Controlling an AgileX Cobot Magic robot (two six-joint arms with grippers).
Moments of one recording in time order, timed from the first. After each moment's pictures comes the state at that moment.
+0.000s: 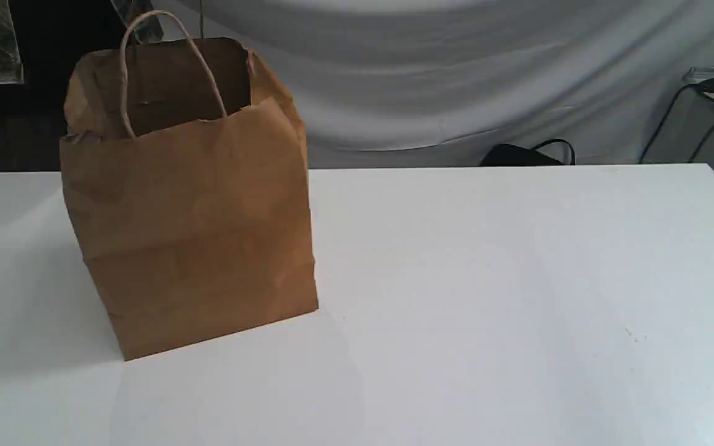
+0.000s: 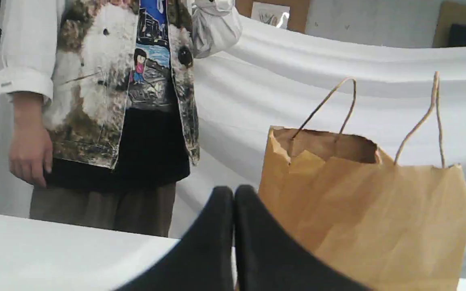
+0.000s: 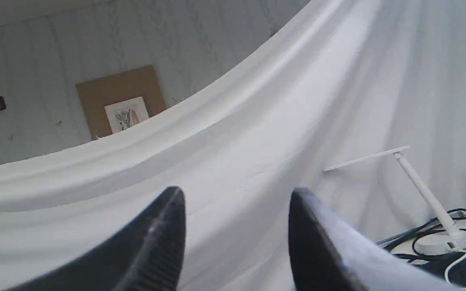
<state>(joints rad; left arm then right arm) 0.04 0.00 0.00 -0.09 -0.06 -0.04 0.15 0.83 -0.07 0.45 -1.12 -0.06</state>
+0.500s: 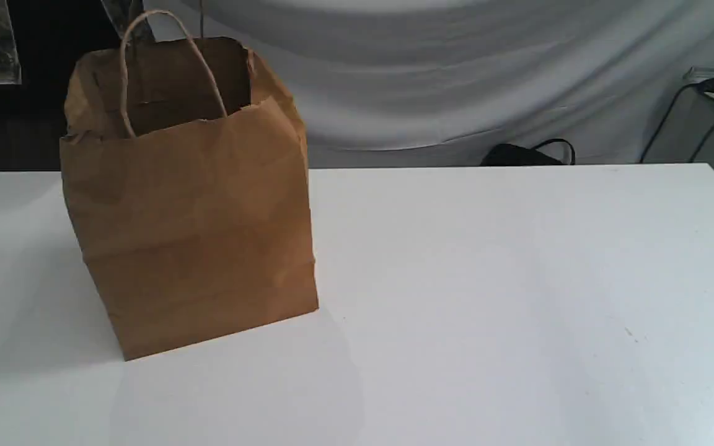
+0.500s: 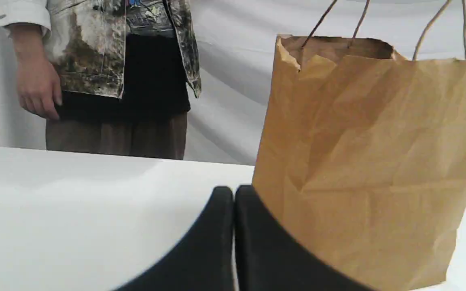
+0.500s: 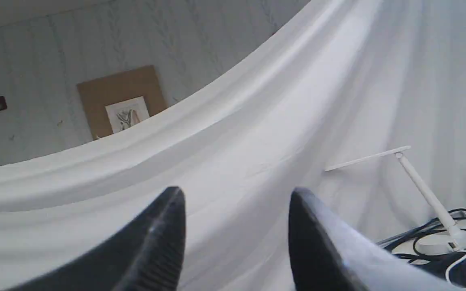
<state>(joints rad) 0.04 0.00 0.00 -0.09 0.10 -0.08 0.15 0.83 -0.07 0.45 -1.12 -0.06</state>
